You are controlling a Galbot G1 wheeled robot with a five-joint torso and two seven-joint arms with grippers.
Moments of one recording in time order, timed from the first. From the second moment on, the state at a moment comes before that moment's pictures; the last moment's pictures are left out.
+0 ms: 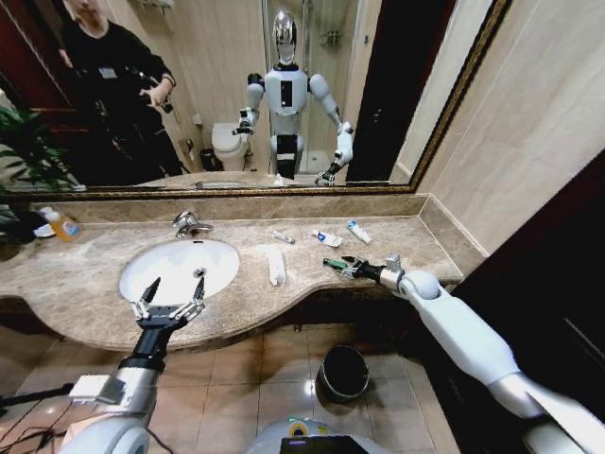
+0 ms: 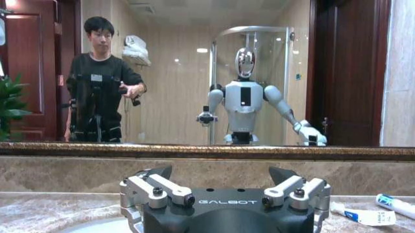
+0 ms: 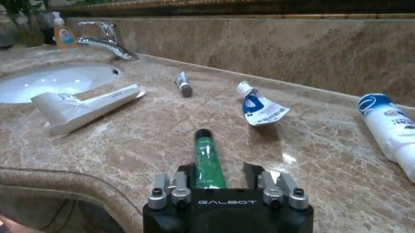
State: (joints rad) left arm 1.84 -1.36 -0.82 -2.47 -0.37 0.04 0.05; right arm -0.70 0.87 0.11 1.39 0.55 -0.24 -0.59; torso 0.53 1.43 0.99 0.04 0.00
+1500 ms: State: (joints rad) left arm 1.84 -1.36 -0.82 -2.47 -0.37 0.04 0.05; right arm -1.60 1.11 0.64 2.07 0.52 -0.02 -0.24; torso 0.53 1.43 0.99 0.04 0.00
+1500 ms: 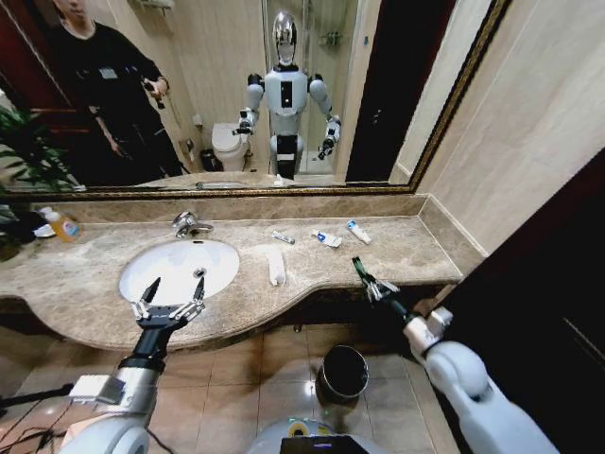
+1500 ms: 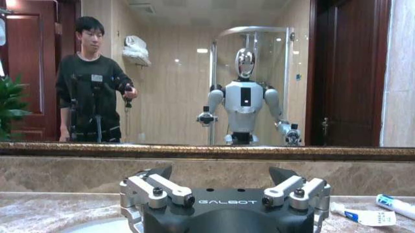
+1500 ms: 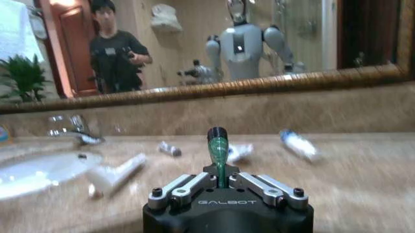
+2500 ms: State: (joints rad) left arm 1.84 -1.36 -0.82 -2.47 -0.37 0.04 0.05; right arm -1.44 1.37 0.62 1.21 0.25 0.31 -0.27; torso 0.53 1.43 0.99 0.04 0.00
